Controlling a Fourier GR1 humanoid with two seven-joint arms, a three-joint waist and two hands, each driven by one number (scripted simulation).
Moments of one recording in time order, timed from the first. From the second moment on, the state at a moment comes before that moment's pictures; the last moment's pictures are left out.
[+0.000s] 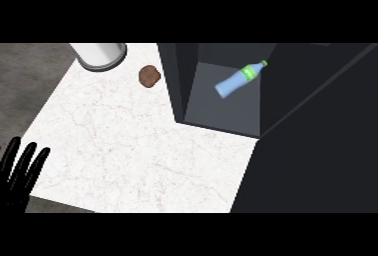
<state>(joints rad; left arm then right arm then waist) 0.36 0.73 -0.23 -1.92 0.94 -0.12 -0.54 0.67 -0.43 0.64 -2.49 0.00 0.46 -0.06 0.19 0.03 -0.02</state>
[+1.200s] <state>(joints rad) 0.34 0.79 -0.17 -1.89 0.99 -0.19 -0.52 0.39 -0.52 0.60 -2.48 -0.02 0.58 0.02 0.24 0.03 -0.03</state>
